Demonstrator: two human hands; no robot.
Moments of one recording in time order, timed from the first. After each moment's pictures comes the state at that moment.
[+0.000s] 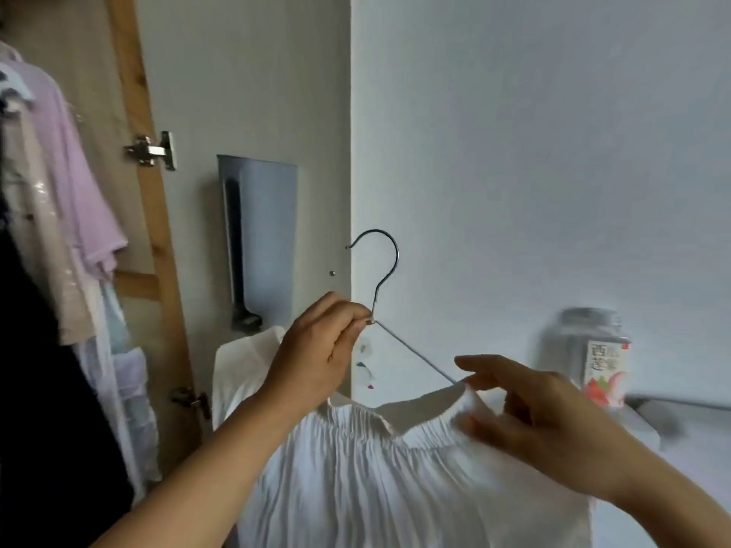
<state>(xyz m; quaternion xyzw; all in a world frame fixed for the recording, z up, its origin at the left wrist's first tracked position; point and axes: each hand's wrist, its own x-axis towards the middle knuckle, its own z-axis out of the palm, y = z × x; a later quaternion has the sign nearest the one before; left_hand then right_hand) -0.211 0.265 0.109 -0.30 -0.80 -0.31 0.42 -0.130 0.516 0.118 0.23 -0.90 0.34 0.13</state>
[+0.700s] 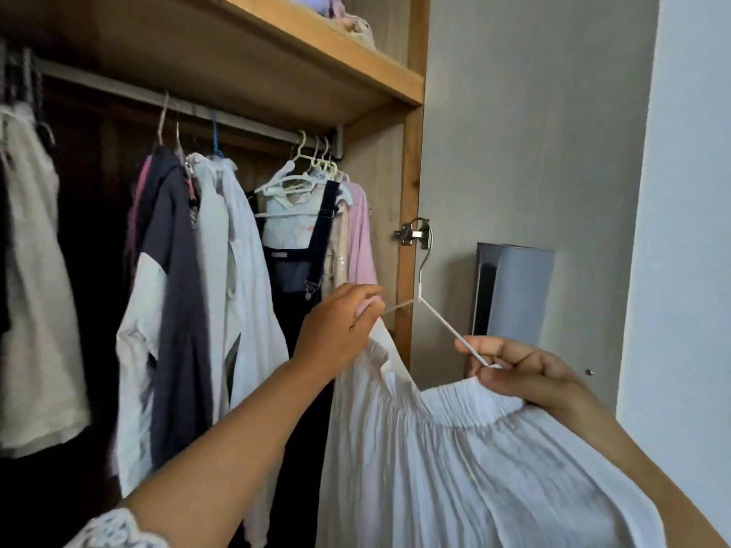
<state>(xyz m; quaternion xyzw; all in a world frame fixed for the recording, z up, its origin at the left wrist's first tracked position) -0.138 0.057 0.195 0.03 -0.84 -0.17 0.51 -0.199 0.293 0.186 0.47 -0.48 0.71 -0.22</state>
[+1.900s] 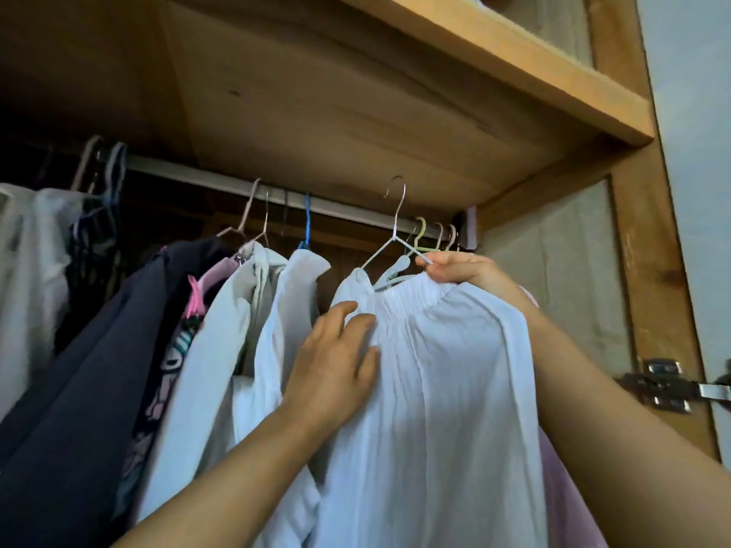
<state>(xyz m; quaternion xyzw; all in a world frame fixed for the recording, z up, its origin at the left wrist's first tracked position) -0.197 -0.237 0.306 0.20 -0.79 0.10 0.57 -0.341 -0.126 0.409 0.58 -0.42 0.68 -0.16</state>
